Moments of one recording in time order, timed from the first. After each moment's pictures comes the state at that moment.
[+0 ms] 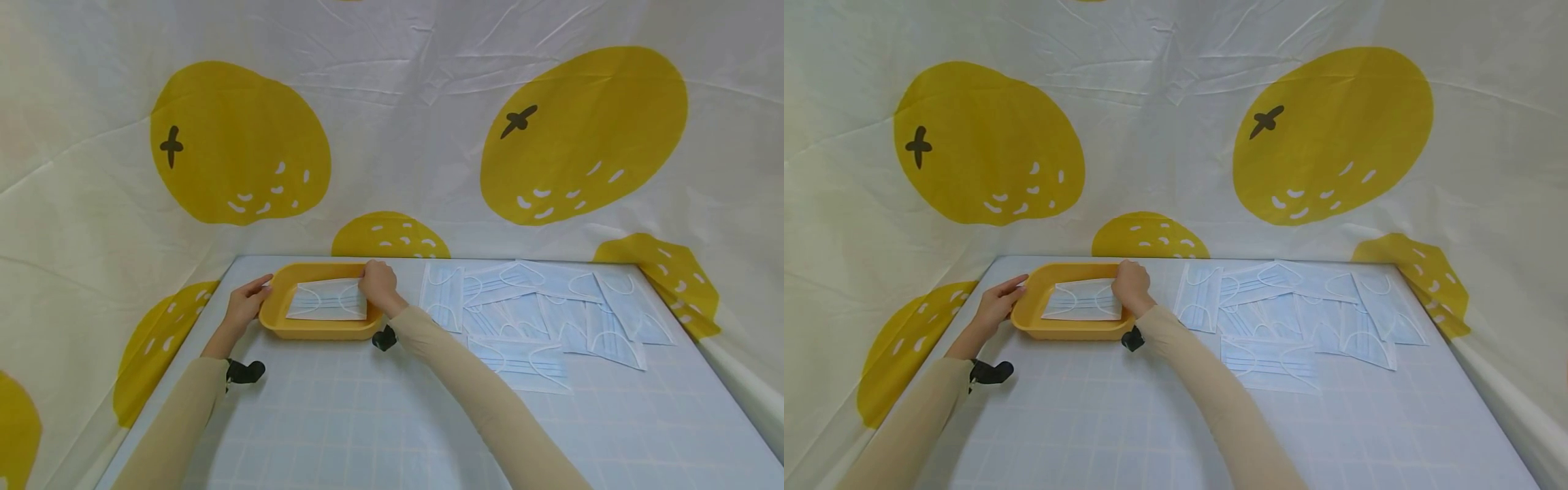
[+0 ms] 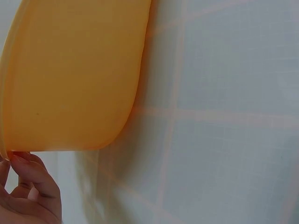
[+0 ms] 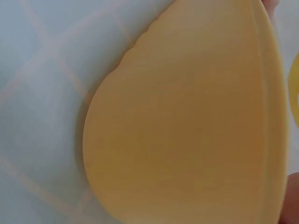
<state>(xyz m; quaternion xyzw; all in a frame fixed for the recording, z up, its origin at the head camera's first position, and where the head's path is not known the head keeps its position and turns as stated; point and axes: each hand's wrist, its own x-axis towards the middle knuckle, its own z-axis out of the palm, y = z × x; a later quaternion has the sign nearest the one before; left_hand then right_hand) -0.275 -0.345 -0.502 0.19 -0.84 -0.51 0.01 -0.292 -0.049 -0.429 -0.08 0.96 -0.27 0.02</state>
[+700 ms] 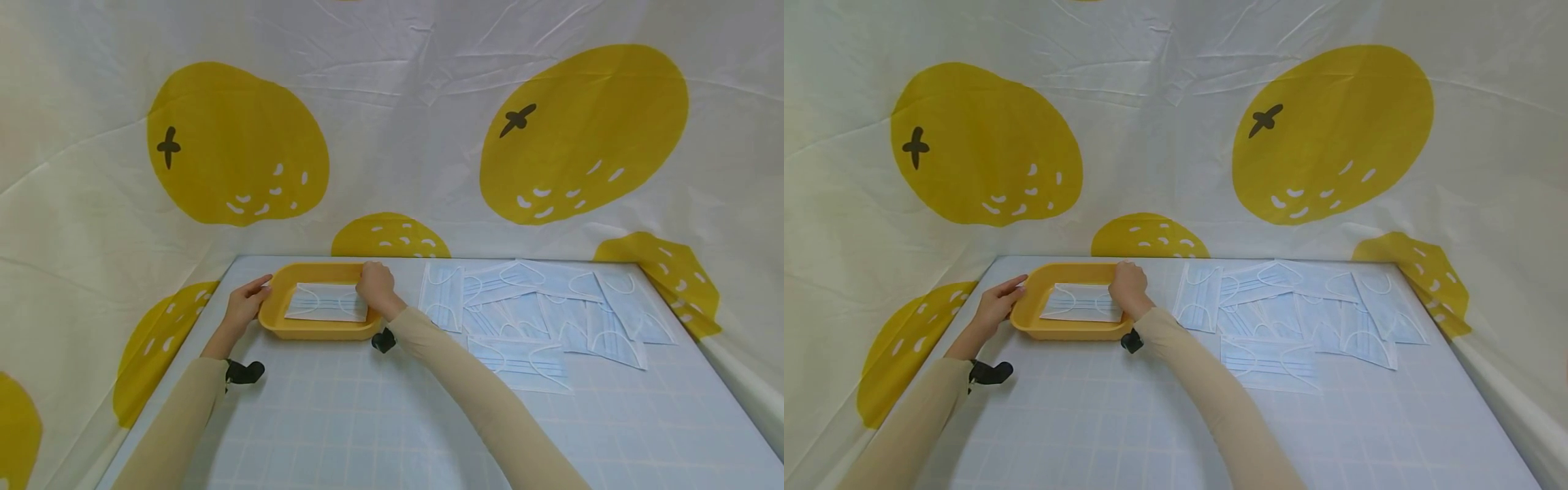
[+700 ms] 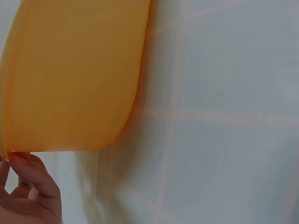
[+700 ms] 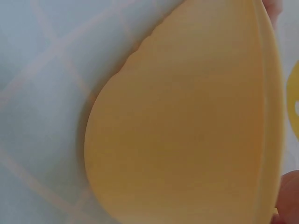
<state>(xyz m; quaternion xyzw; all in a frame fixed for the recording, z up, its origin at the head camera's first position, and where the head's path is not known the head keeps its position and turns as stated) -0.254 -0.325 -0.460 0.19 -0.84 -0.52 -0.01 -0.288 -0.052 -0.420 -0.09 0.97 -0.24 0.03</state>
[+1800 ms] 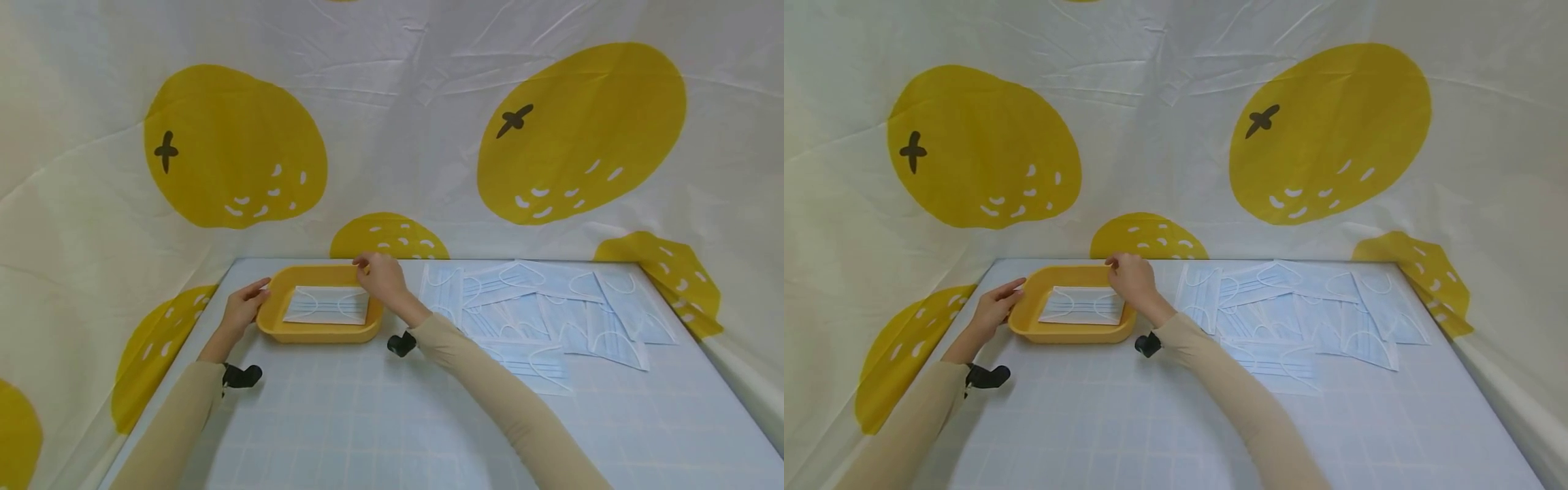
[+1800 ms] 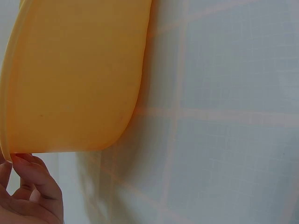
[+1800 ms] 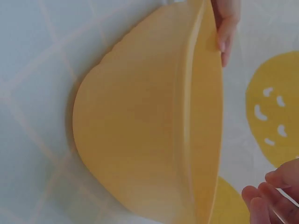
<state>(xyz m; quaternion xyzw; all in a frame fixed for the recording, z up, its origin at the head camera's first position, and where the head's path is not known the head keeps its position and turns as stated) -0.247 -0.318 -0.453 0.18 -0.85 -0.50 -0.01 -0.283 -0.022 -0.402 -0.21 0.91 -0.33 -0.08</state>
